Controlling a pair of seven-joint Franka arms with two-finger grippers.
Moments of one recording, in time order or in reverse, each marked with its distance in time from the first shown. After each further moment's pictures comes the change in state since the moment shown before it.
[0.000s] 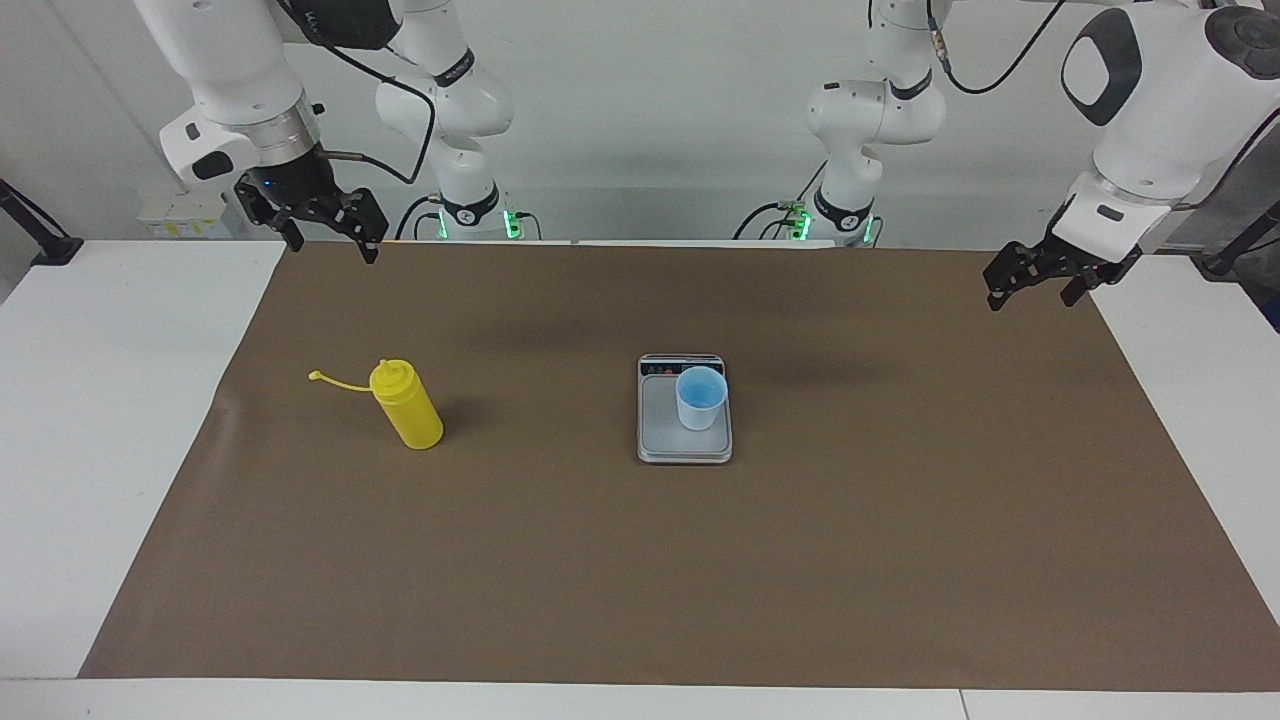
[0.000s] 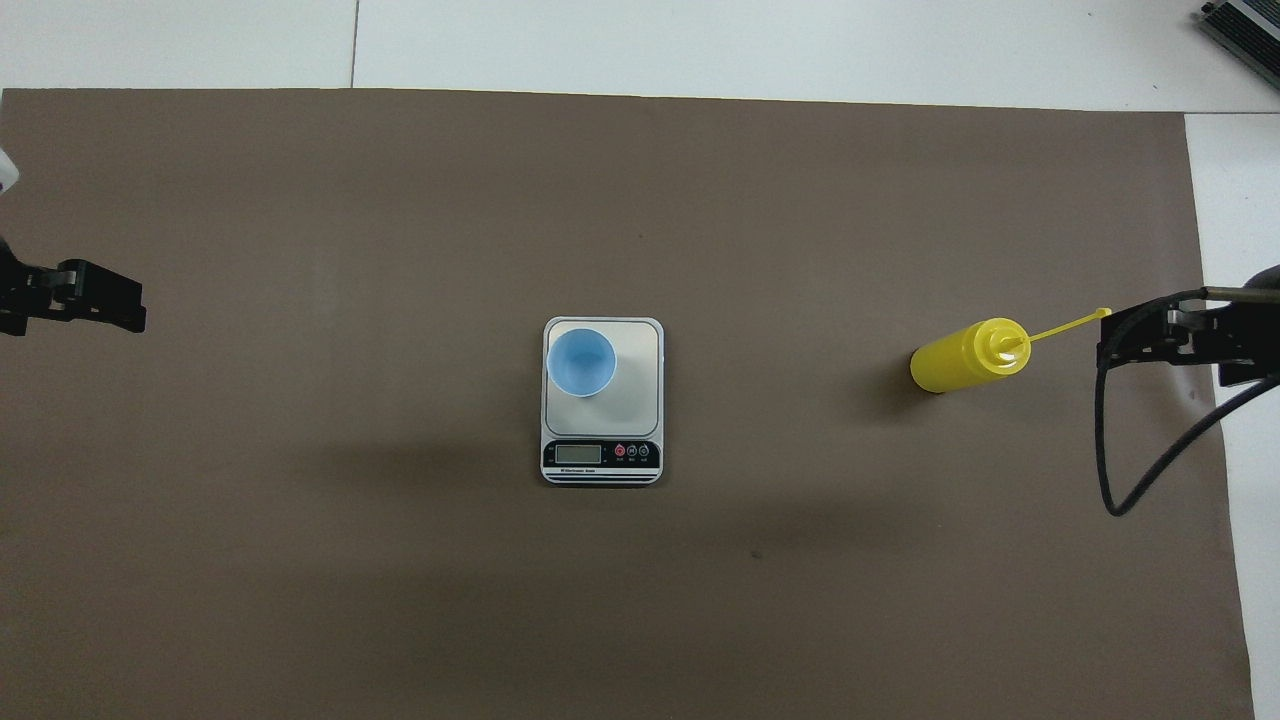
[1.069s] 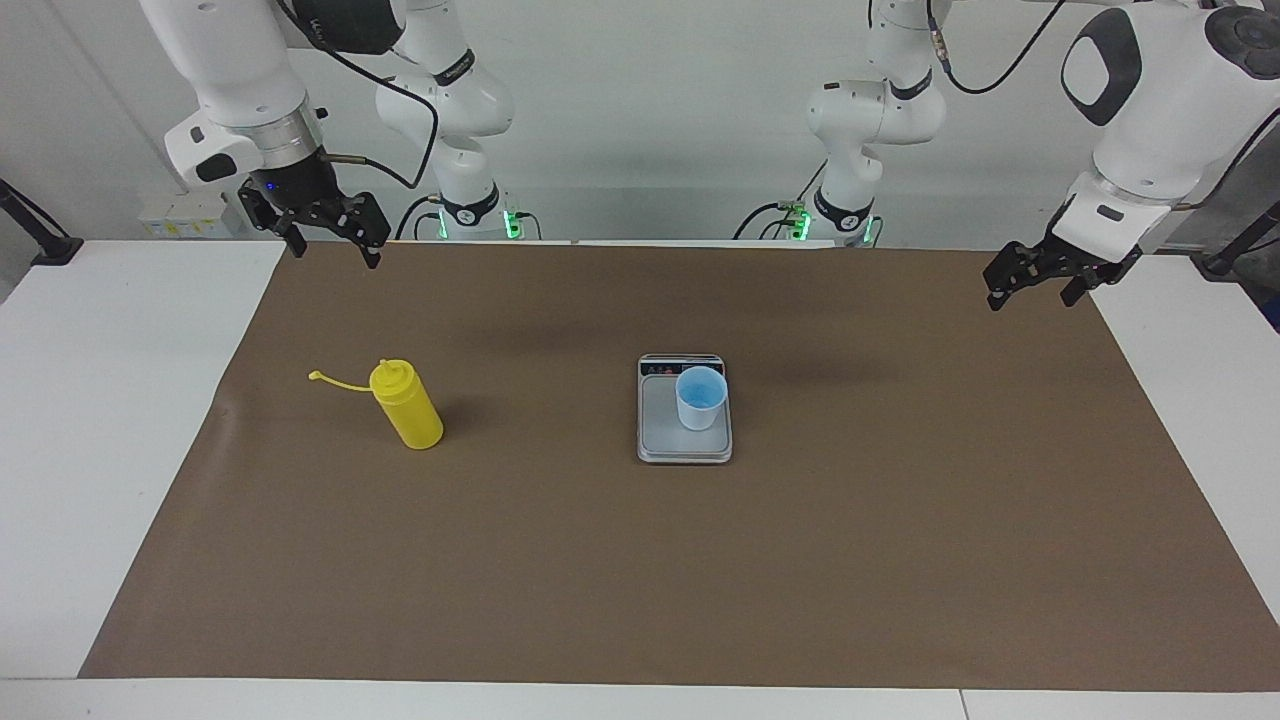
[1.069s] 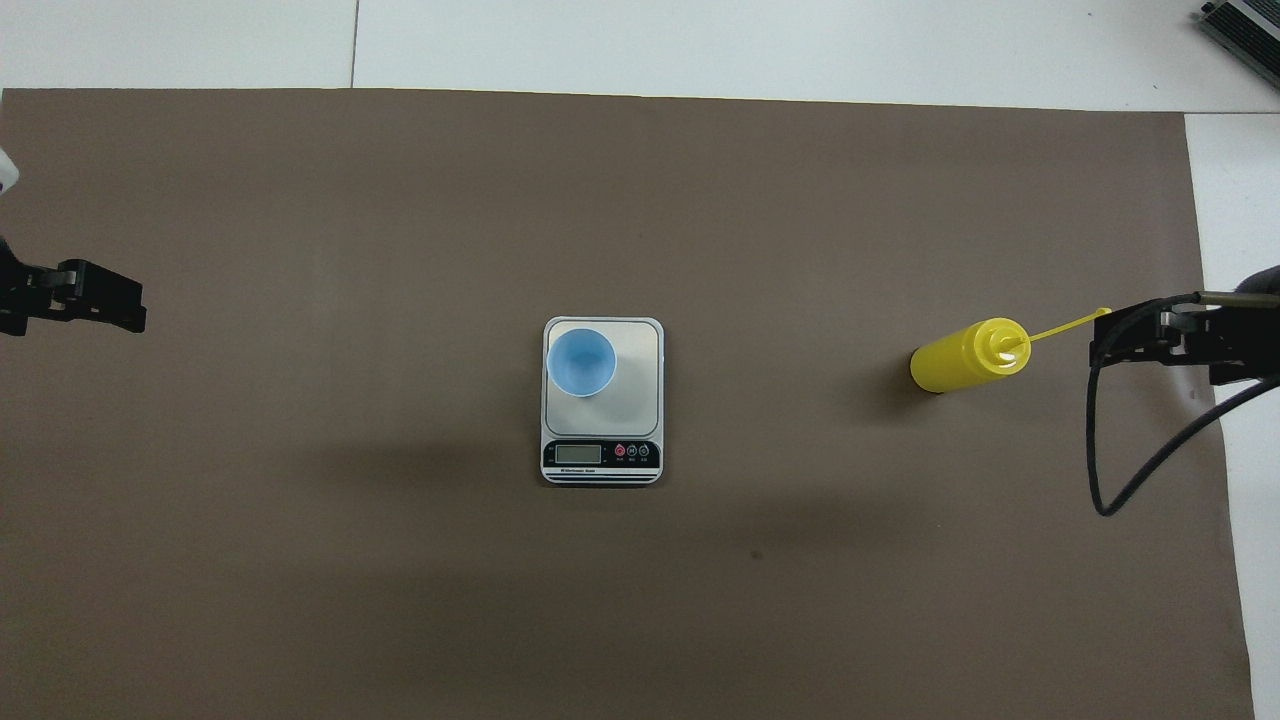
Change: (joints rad) left arm 0.000 0.000 0.000 0.000 0.000 0.000 0.000; right arm 0.000 -0.015 0.000 -0.027 0.010 0.027 0.000
